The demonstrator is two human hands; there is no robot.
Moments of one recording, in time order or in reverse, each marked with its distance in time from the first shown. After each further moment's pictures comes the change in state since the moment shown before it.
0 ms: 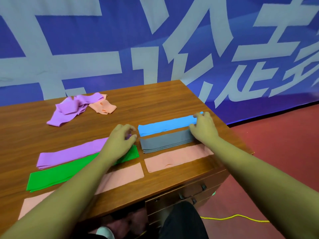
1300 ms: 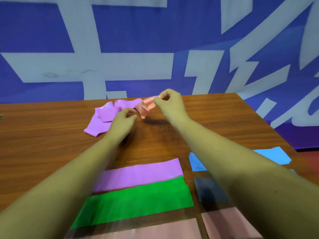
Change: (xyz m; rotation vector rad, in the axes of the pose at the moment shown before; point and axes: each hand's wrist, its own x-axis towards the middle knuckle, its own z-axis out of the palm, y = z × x) left_hand 0.128 -0.144 -0.085 -0.371 0.264 -0.440; right_hand 0.101 -0.302 0.097 0.839 -0.143 -0.194
